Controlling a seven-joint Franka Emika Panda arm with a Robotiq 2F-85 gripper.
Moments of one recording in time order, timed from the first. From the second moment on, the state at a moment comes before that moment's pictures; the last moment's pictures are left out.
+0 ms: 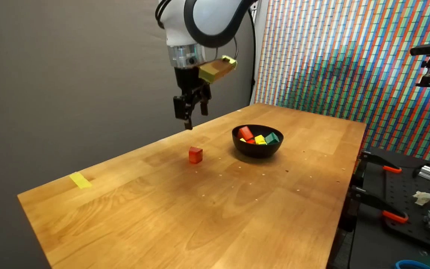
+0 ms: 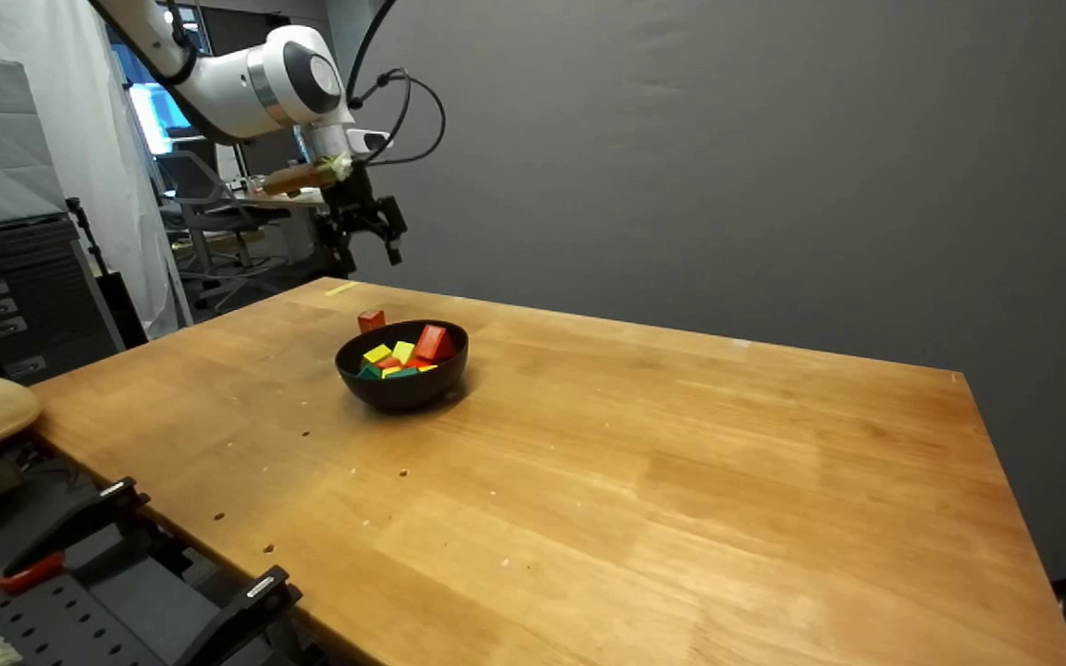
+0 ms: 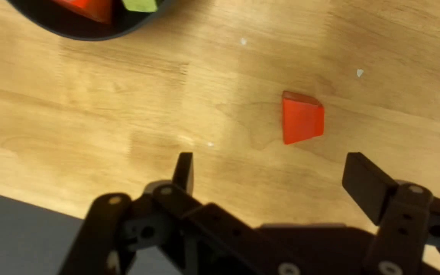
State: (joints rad) arm 0.39 0.60 0.01 -1.66 -0.25 2.21 0.31
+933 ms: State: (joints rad) arm 0.20 0.48 0.01 -1.88 -0.11 2.20 0.40
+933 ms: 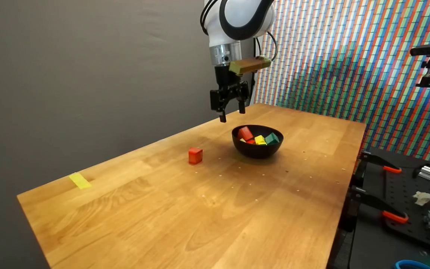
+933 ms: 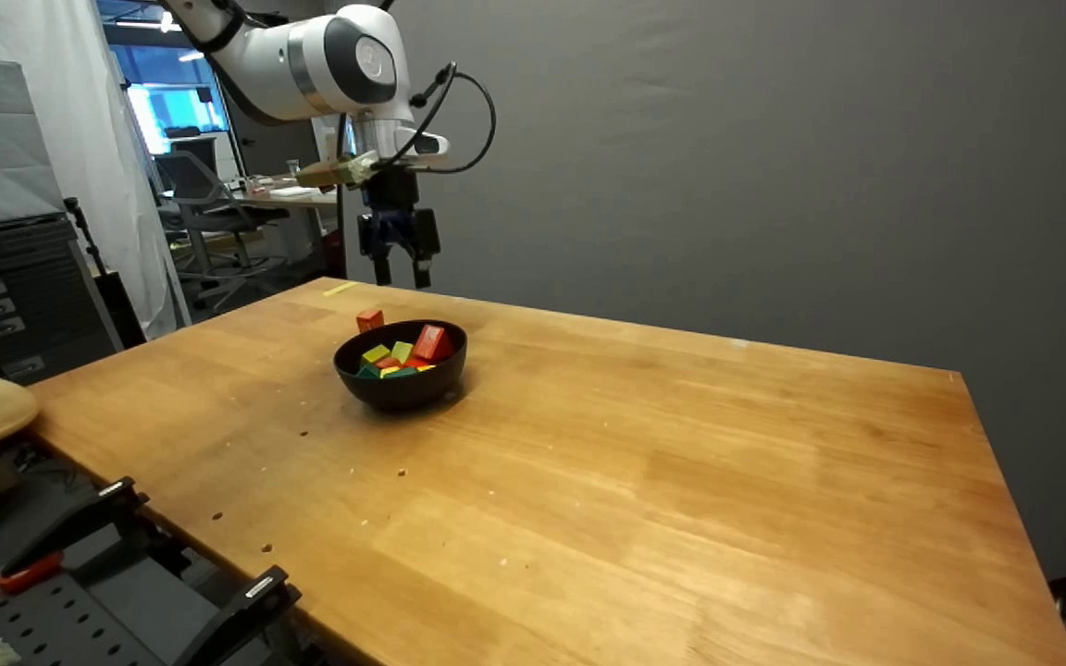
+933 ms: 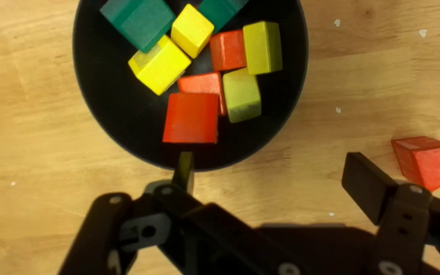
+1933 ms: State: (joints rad) arm 0.14 0.41 -0.05 -2.16 -0.10 2.54 0.37
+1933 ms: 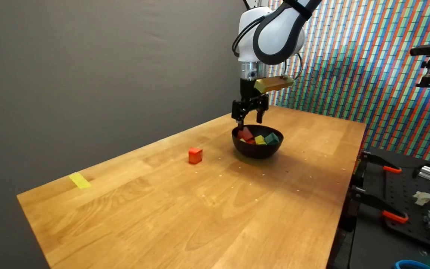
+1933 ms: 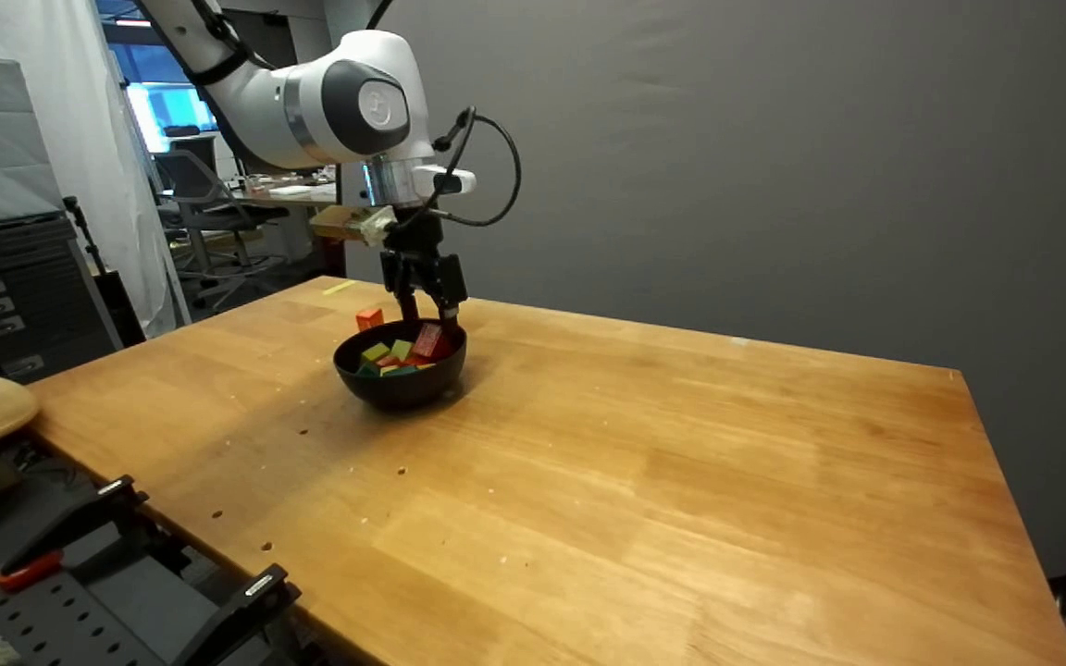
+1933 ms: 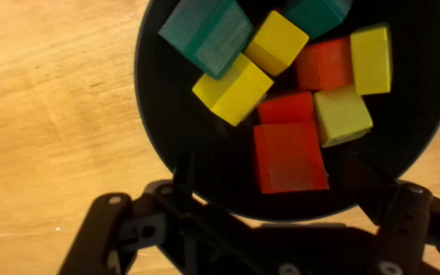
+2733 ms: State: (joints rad) arm 0.10 0.43 0.01 -2.16 -0.07 2.54 0.14
